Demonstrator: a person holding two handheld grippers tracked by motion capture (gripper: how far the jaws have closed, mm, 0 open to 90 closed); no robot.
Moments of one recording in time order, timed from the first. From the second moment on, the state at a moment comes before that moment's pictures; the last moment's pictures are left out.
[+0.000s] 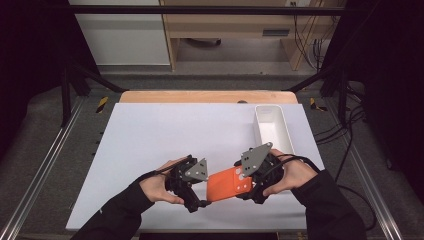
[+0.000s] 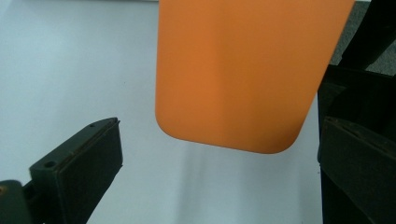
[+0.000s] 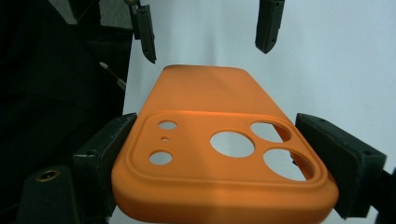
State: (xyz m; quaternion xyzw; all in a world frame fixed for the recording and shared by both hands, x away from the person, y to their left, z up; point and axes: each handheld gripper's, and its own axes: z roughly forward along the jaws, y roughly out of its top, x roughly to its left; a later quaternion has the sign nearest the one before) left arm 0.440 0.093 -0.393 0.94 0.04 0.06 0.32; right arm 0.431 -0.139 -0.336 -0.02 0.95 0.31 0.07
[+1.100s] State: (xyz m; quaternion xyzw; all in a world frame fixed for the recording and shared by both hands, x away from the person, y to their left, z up) left arm 0.440 0.057 -0.401 0.97 0.02 0.05 0.24; right arm 0.435 -0.115 -0.338 -0.02 0.97 0.25 0.06
